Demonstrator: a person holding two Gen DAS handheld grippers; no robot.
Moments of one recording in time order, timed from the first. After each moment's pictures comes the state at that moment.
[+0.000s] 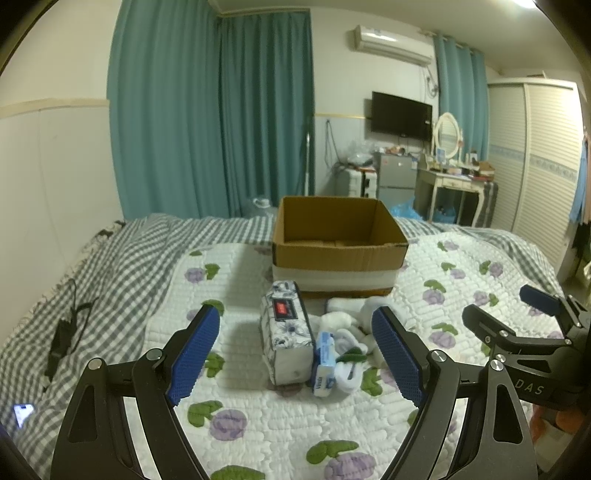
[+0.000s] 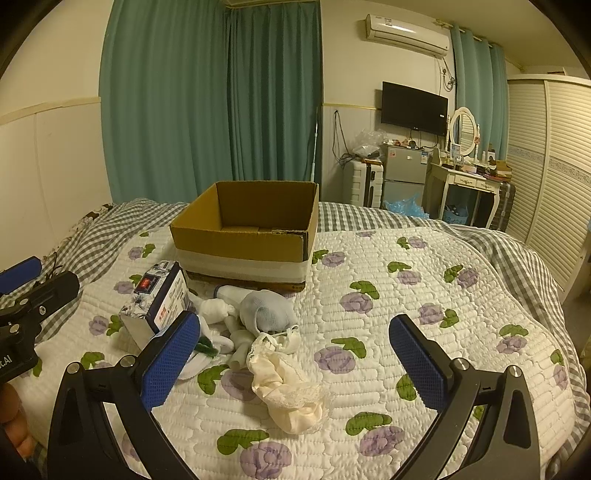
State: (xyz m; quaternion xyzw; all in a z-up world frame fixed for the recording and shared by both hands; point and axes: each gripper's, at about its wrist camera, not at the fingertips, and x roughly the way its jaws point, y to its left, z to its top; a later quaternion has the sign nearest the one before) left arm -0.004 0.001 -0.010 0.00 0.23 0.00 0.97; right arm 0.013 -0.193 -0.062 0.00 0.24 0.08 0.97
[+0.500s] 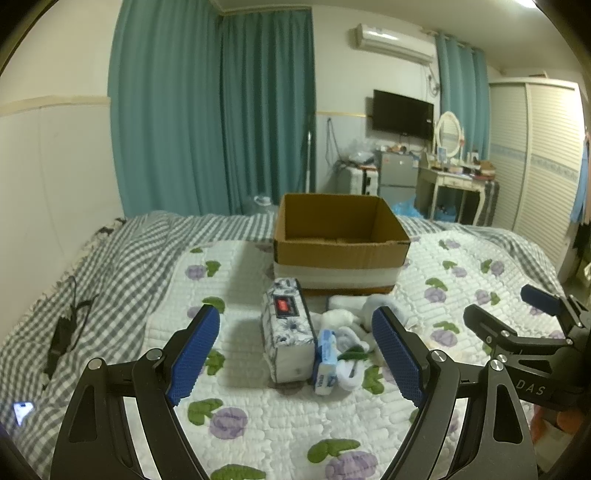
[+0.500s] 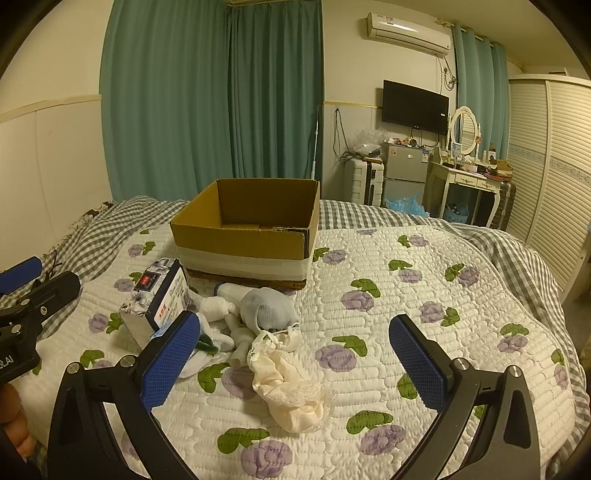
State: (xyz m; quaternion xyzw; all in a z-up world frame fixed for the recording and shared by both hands) left arm -0.005 0.002 -0.013 0.00 0.23 0.00 0.97; right arm 0.013 -0.191 -0.064 0.00 0.24 0.08 0.97
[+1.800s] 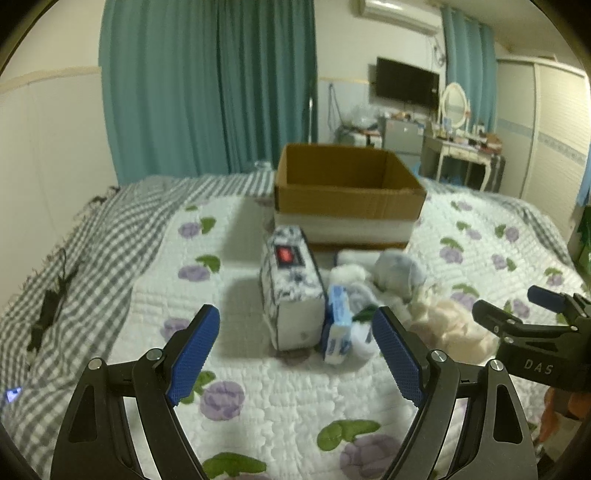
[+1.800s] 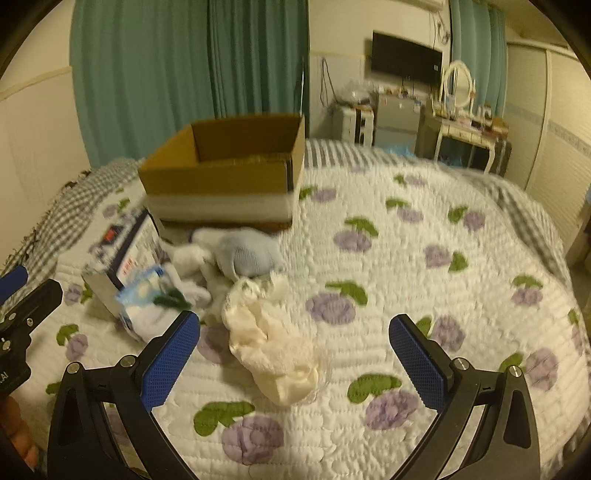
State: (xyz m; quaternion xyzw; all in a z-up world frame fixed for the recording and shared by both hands) left arm 0.018 0.005 -0.062 0.00 0.31 0.01 0.95; right arm 0.043 -0.194 -0.107 0.01 0.34 0.06 0.94
